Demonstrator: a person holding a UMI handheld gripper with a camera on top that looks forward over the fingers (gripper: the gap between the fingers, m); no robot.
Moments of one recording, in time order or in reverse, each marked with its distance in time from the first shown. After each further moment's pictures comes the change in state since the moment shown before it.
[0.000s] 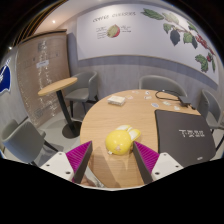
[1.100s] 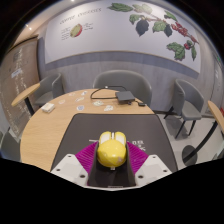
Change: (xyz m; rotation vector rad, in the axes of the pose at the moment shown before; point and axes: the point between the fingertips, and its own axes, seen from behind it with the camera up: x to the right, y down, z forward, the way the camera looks) arm 0.271 -0.012 -0.018 -0.049 0.242 0.109
